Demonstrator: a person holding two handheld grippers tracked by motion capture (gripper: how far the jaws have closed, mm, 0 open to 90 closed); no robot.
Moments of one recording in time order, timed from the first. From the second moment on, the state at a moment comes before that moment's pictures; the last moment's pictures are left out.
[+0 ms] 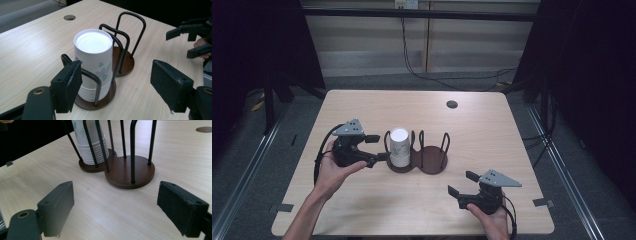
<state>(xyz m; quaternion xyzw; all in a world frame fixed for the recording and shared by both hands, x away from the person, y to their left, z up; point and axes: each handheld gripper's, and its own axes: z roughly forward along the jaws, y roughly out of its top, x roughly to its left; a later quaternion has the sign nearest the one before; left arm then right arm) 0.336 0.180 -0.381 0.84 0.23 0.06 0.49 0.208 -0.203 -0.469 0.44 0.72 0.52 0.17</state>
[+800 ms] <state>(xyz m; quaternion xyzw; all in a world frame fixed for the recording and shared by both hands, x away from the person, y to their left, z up) 0.371 0.156 -0.358 0.87 0.23 0.05 0.43 0.208 -0.202 -0.468 0.43 0.72 0.52 0.16</state>
